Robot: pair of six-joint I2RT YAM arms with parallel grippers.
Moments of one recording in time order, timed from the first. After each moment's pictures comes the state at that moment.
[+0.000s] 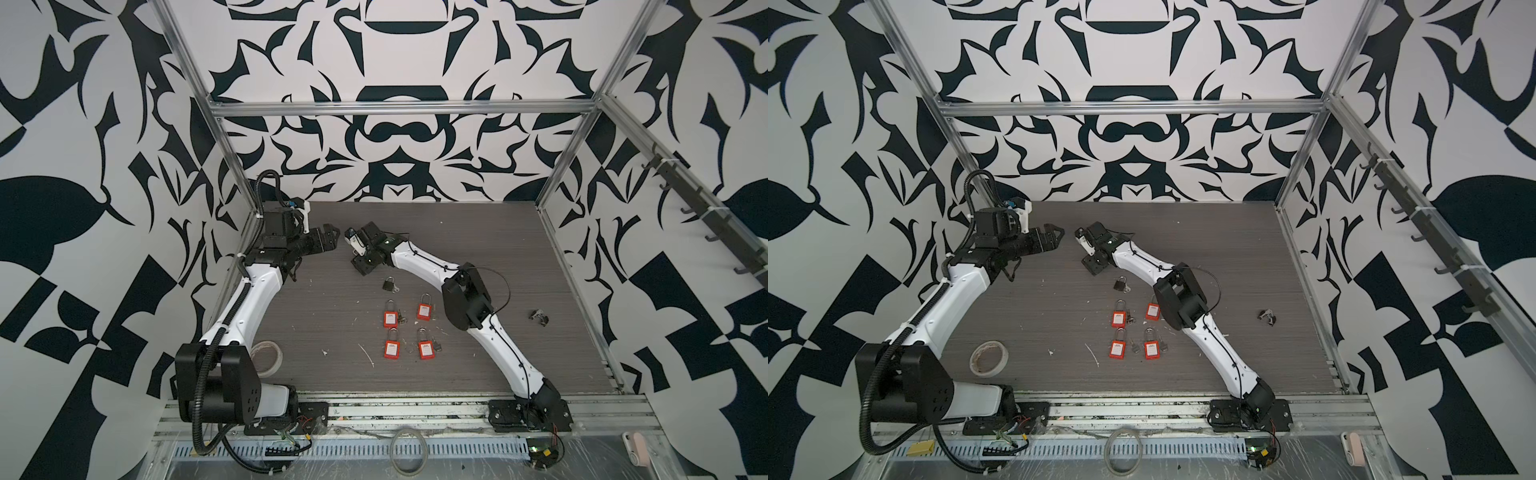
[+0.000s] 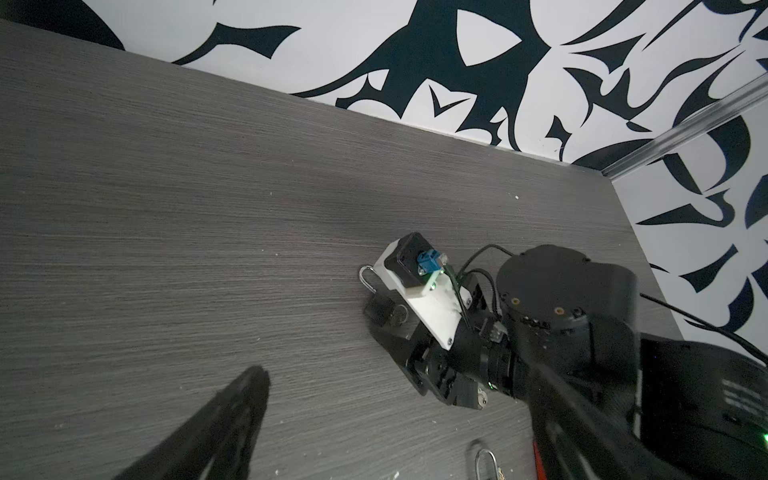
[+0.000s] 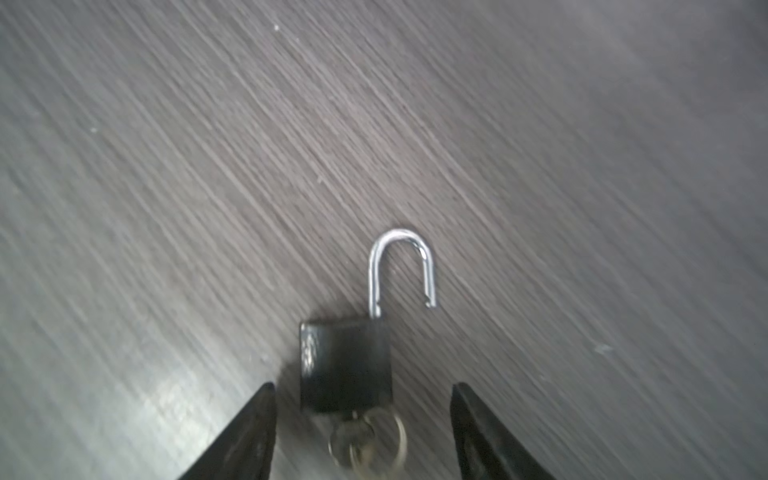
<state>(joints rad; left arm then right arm) -0.08 1.38 1.12 -0.35 0.34 -0.28 0.76 2.63 2.35 -0.65 0.00 -0.08</state>
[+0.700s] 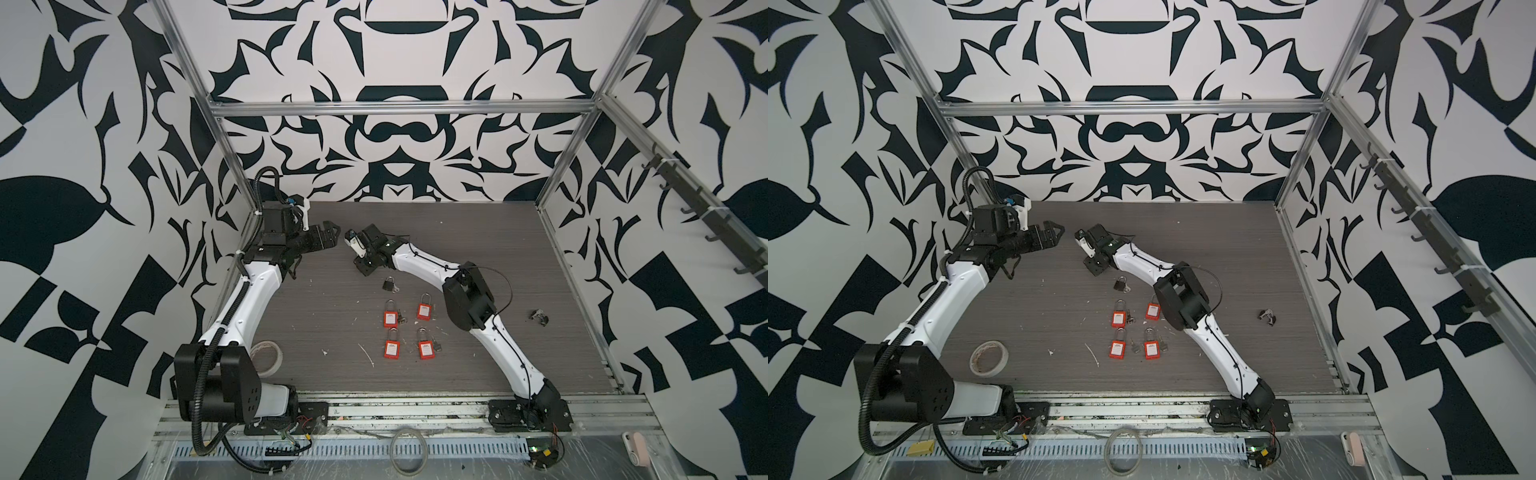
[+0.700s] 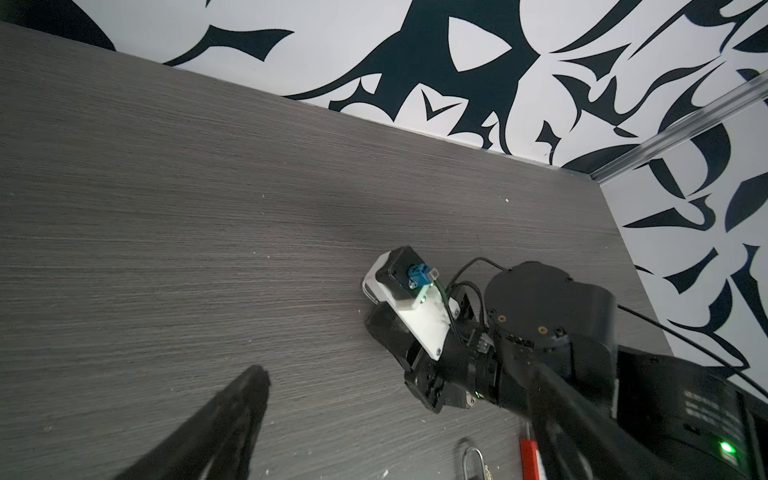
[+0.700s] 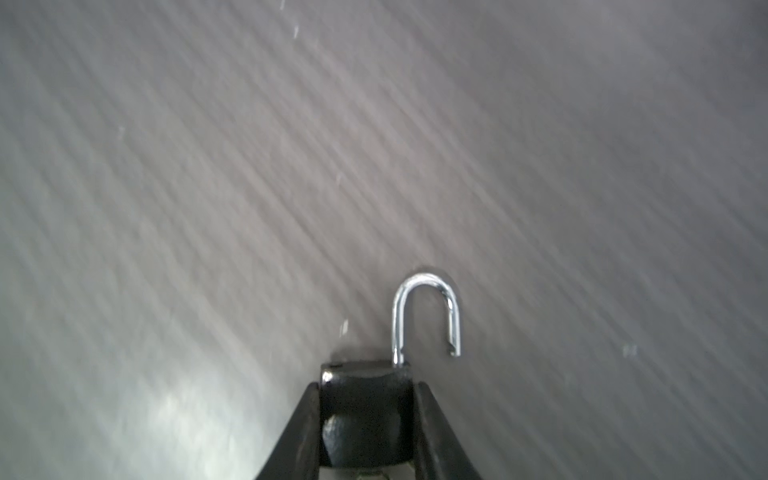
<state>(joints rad) -0.08 1.38 1.17 -0.39 0.35 -0.29 0.76 2.54 2.17 -0.55 -0.03 -0.10</state>
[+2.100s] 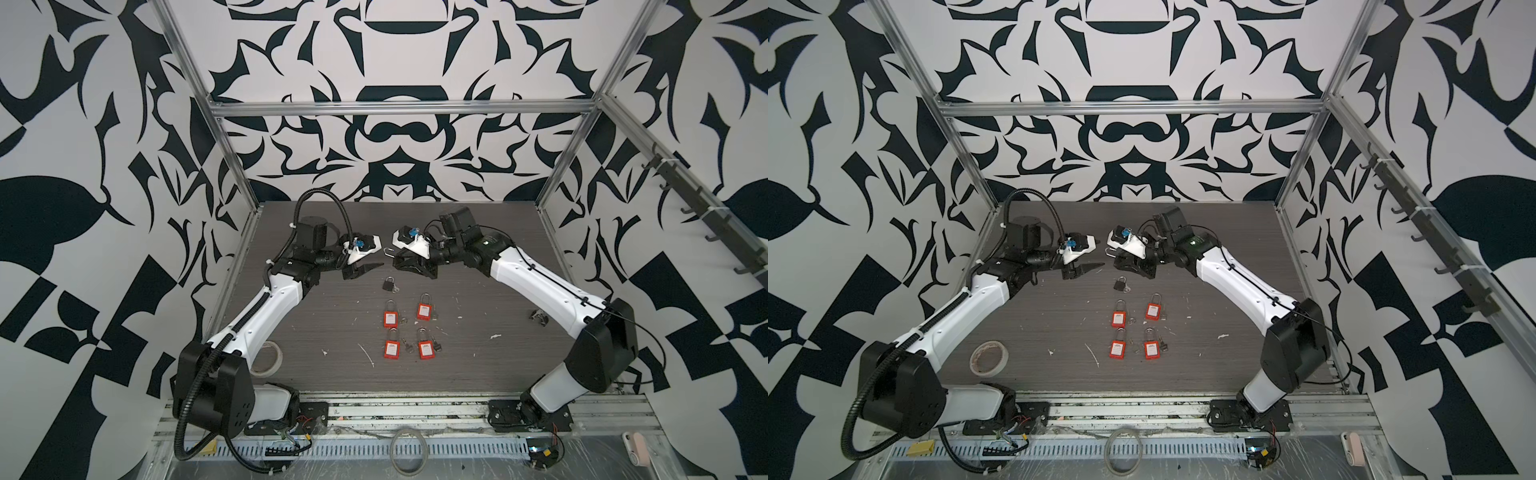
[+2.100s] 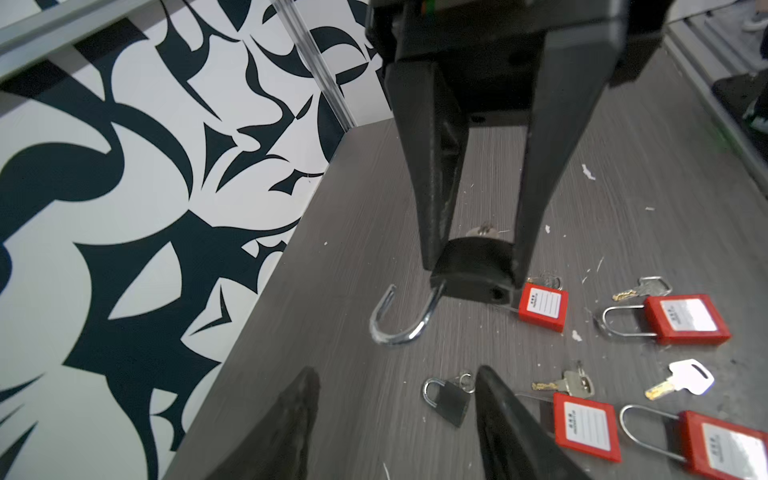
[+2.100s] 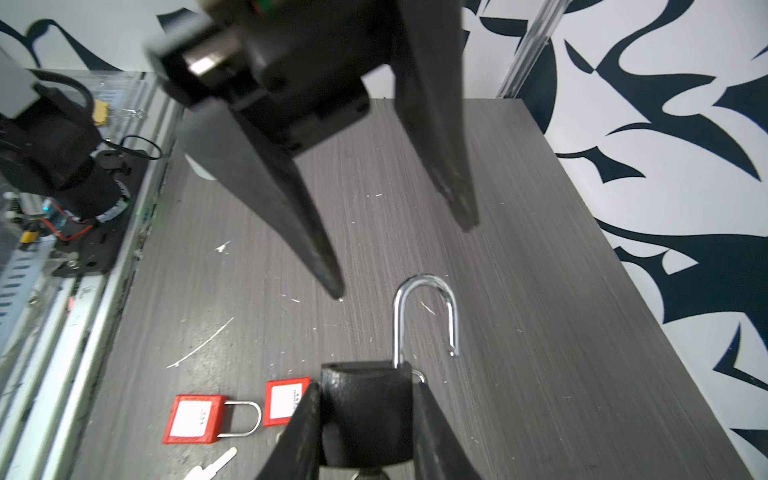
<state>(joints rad) -0.34 1.35 1.03 -0.19 0.79 0.87 0.58 1.57 1.38 -0.52 -0.66 -0.61</state>
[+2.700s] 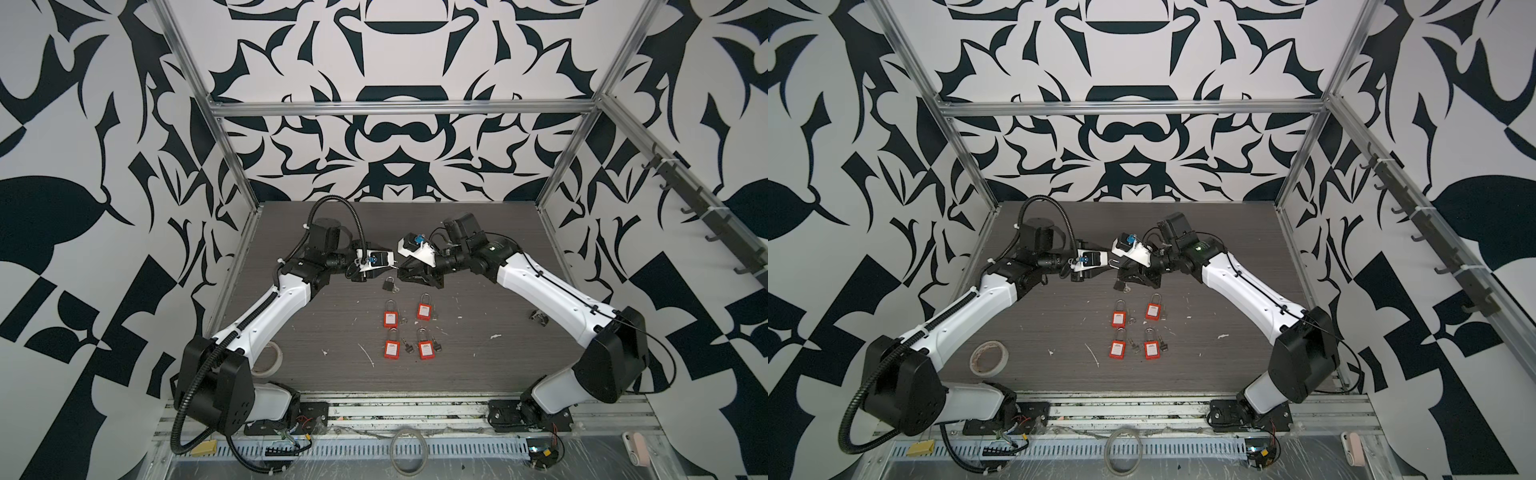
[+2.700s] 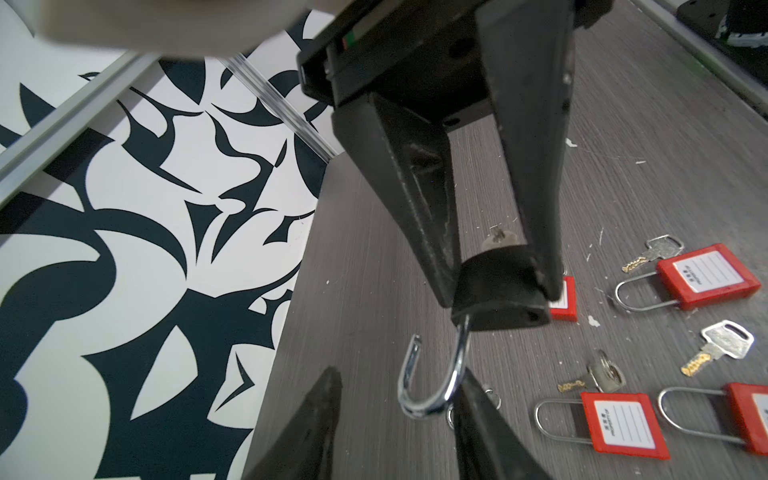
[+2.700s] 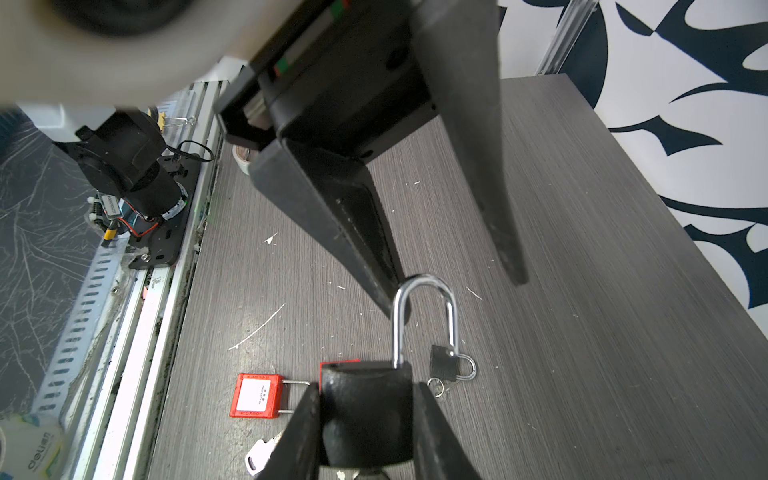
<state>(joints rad) -0.42 1.37 1.04 -0.19 0.78 1.07 0.58 1.52 1.33 -0.58 -0.72 -0.58</state>
